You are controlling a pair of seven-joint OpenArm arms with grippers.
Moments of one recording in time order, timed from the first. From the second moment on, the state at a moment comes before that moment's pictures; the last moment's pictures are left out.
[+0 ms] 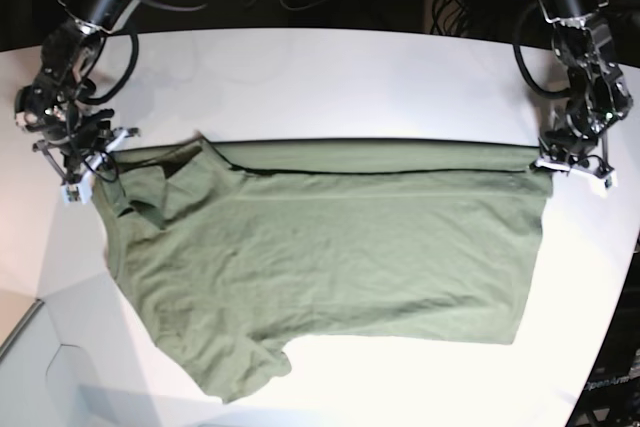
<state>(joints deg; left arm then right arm) 0.6 -16.8 -25.1 74.5 -29.2 -2.7 43.4 2.4 6.2 37.1 80.7 -6.5 40.1 -43.3</state>
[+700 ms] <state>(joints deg) -8.2 -18.1 -24.9 89.5 -32.4 -2.3 53.5 9.4 9.2 24.0 102.5 -8.1 40.1 -63.2</state>
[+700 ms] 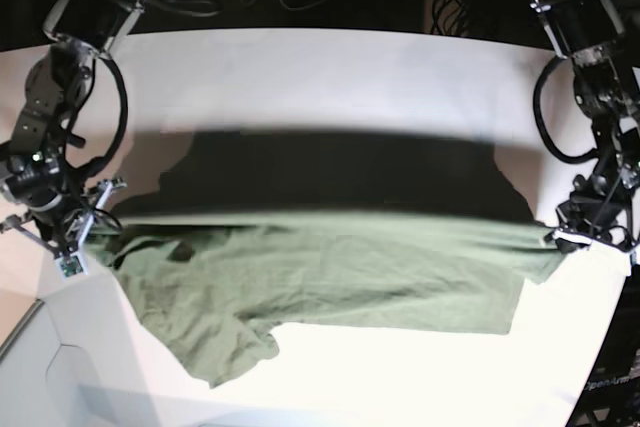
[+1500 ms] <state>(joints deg) 5.8 -18.6 -29.0 91.2 -33.0 -2.4 56.6 -6.9 9.2 22.6 106.0 -7.5 40.1 -64.3</state>
